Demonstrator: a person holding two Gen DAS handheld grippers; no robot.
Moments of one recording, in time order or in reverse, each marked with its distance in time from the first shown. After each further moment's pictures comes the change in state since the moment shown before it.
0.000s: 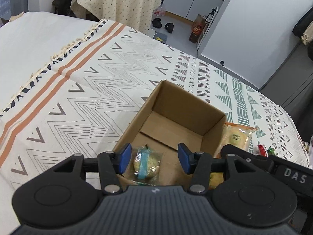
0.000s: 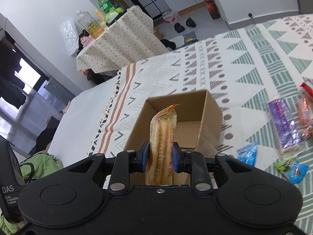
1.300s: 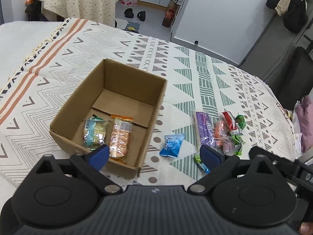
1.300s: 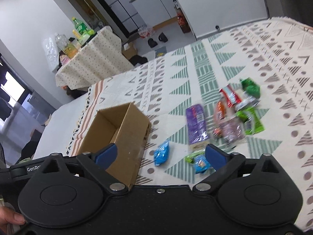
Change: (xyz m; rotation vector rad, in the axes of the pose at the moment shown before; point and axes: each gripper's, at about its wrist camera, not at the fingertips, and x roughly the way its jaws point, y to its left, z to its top) left arm -0.029 -0.095 -0.046 0.139 0.069 -0.067; right arm -0.120 -0.110 -0.011 0.020 -0.116 -0.113
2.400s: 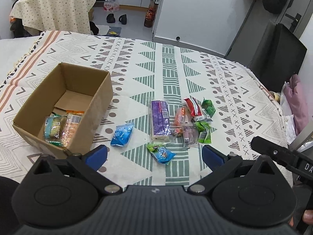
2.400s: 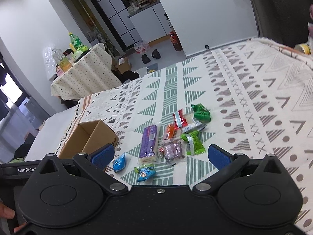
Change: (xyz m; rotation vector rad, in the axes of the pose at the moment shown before) left arm 0.004 -0.113 -0.036 0.103 -0.016 0.002; right arm -0.053 -0.097 0.012 -0.047 -0.070 -0.035
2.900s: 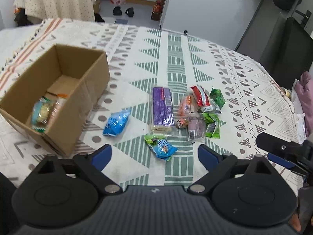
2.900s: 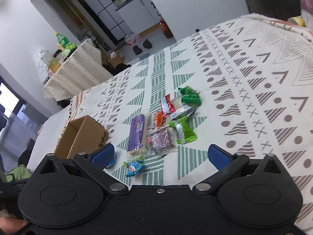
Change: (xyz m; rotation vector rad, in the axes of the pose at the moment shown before) left arm 0.051 -0.006 -0.020 -0.051 0.036 0.030; right arm 0.031 -0.027 -0.006 0.084 0.081 0.016
